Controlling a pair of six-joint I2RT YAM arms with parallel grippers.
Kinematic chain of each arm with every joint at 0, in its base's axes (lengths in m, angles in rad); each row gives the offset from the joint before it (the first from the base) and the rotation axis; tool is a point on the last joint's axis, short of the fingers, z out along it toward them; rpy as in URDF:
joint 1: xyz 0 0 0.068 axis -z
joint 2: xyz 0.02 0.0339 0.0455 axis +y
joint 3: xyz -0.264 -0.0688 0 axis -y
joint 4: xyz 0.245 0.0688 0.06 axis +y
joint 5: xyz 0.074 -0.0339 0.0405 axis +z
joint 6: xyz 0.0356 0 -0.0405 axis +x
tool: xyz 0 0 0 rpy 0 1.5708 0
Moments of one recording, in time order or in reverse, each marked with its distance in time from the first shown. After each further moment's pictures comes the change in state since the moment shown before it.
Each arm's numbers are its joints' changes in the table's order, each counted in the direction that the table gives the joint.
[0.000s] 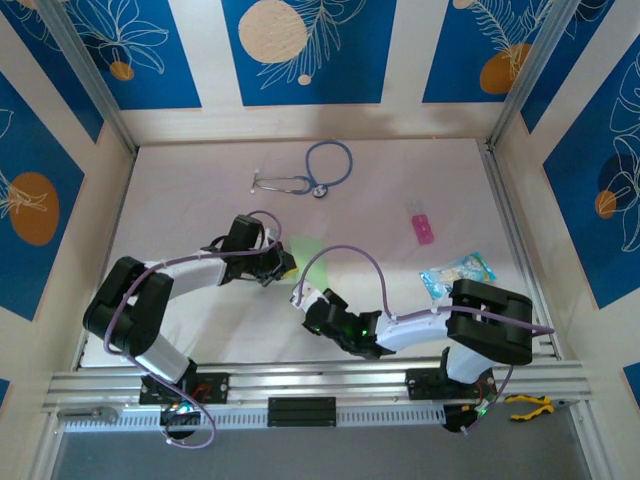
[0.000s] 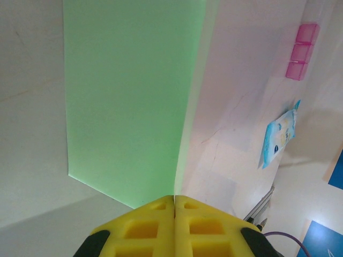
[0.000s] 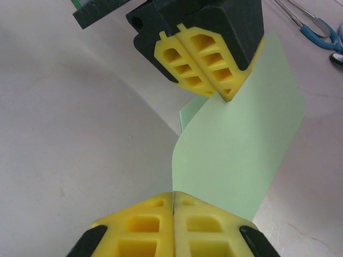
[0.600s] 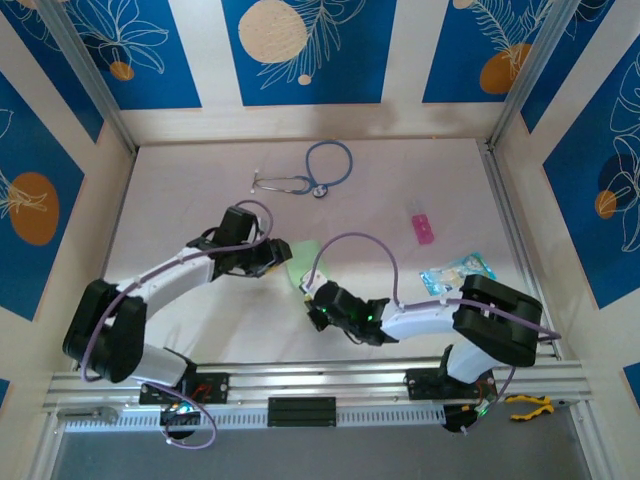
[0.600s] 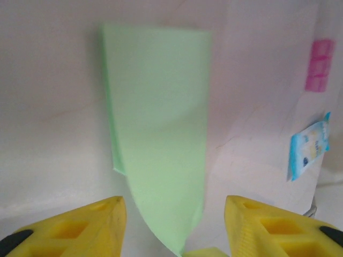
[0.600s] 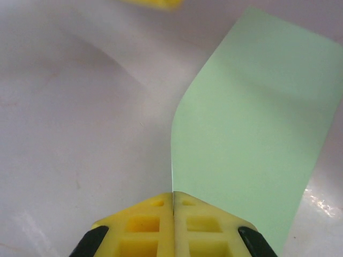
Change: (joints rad) left arm -0.005 -0.167 0.108 0.313 0.198 0.163; right arm 0.152 -0.040 0.007 0.091 0.320 0.191
